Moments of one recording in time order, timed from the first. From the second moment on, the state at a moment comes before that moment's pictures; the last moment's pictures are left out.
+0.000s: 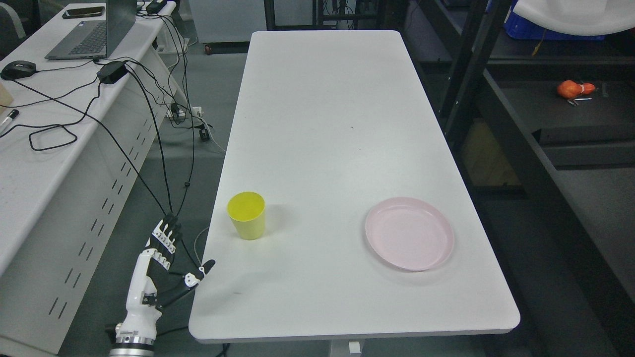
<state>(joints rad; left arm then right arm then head) 0.10 0.00 0.16 -1.70 0.14 -0.22 -0.14 0.00 0.00 0.00 -0.24 0.00 0.09 -0.12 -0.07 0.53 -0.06</state>
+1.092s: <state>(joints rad) -0.16 0.00 0.16 -1.46 0.29 -0.15 -0.14 0.00 0.00 0.00 -0.24 0.00 0.09 -0.12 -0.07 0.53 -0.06</state>
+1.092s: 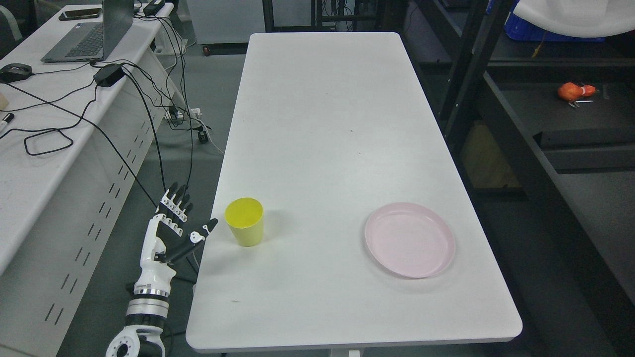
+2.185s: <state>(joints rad) -0.25 0.00 0.03 -1.36 0.22 0.01 -0.23 0.00 0.00 0.00 -0.24 0.00 0.09 -0.12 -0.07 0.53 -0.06</state>
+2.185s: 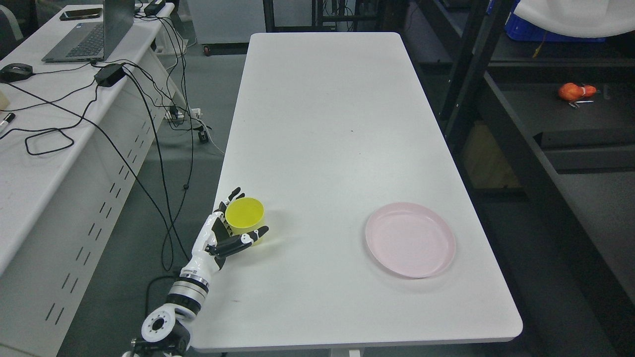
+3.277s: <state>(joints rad) -0.20 0.00 0.11 -1.49 0.39 -0.14 -0.25 0.00 0.00 0.00 -0.24 0.00 0.09 -0.12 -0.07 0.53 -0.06</state>
